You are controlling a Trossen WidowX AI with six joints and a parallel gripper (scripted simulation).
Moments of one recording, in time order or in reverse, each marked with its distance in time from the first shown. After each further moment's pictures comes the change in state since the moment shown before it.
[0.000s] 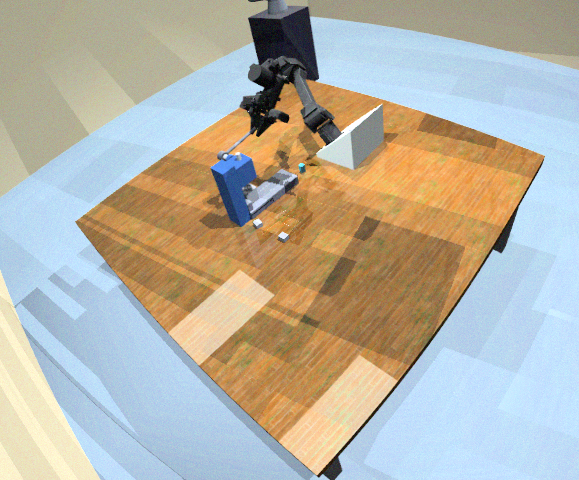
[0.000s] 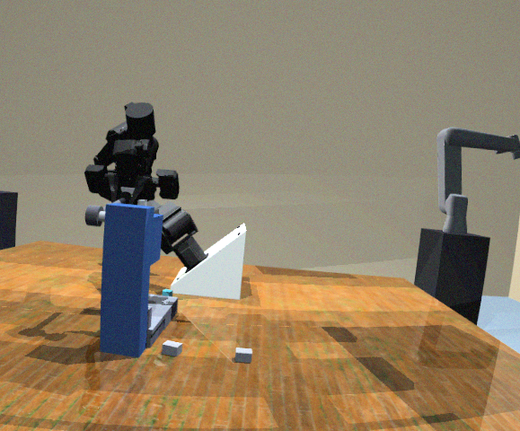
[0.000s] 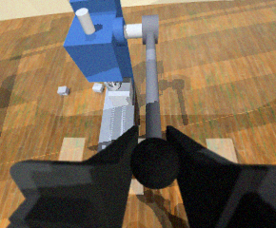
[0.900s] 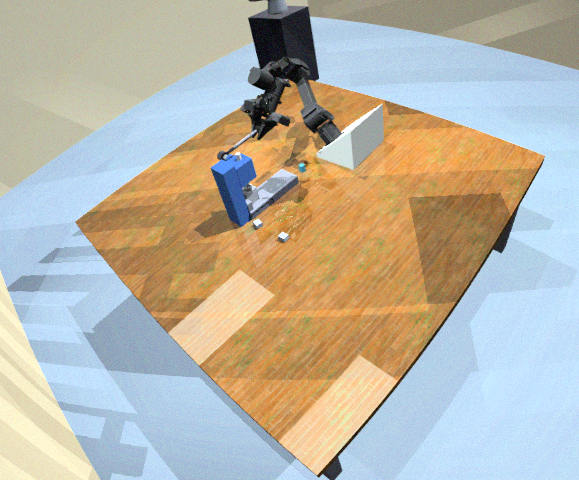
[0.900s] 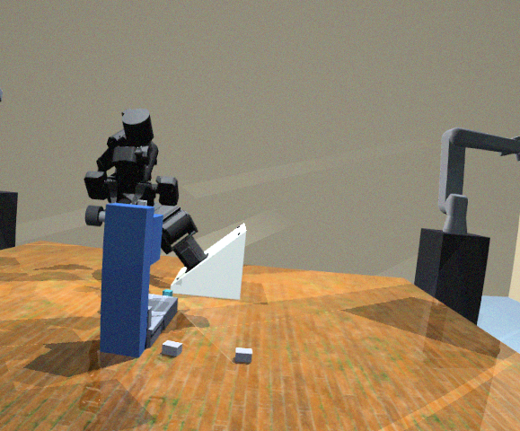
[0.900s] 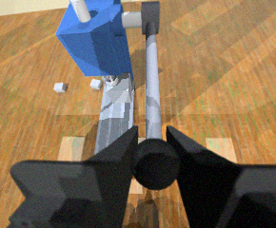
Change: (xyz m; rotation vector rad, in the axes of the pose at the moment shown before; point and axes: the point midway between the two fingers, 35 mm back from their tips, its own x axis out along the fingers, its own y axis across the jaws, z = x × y) arm 0.008 0.000 -0.010 -0.003 0.004 -0.002
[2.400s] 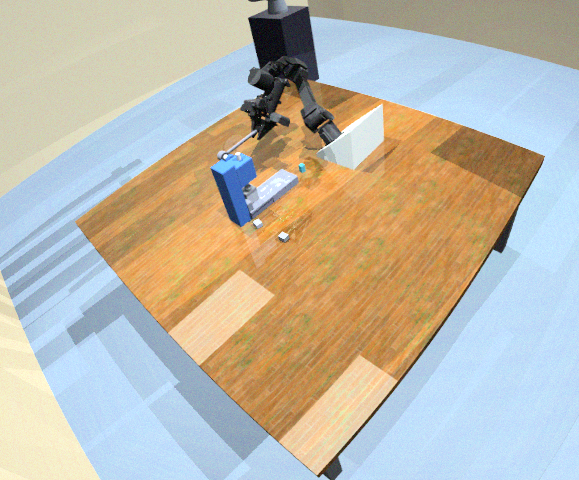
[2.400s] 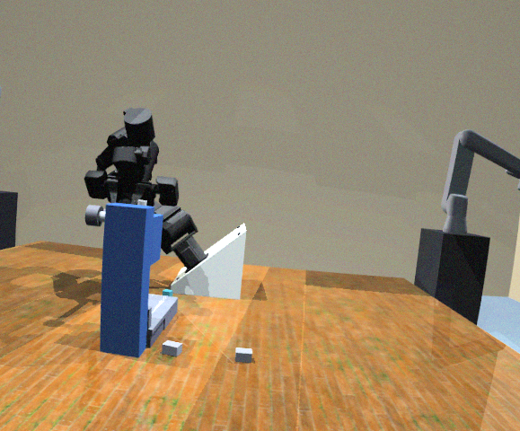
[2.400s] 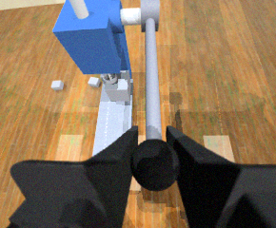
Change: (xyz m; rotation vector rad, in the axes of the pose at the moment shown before) arm 0.000 0.000 0.000 -0.005 0.018 -0.012
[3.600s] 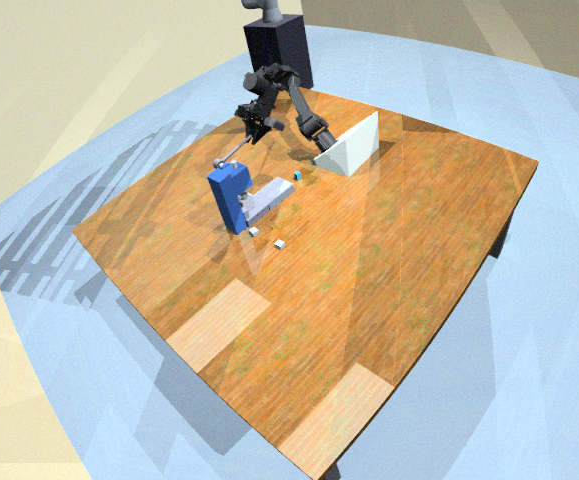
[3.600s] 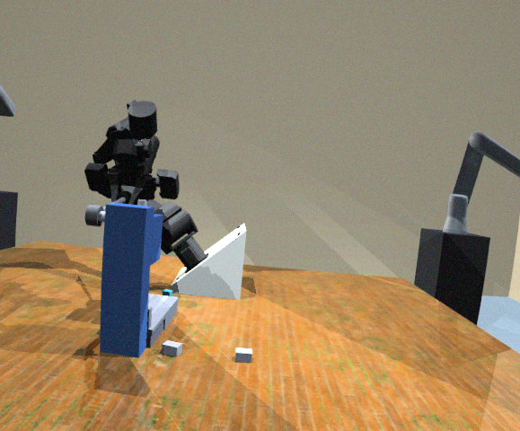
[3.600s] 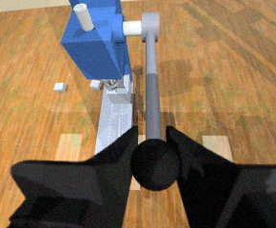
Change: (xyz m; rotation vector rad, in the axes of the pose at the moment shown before) arm -0.009 0.000 0.011 -0.008 0.003 -0.001
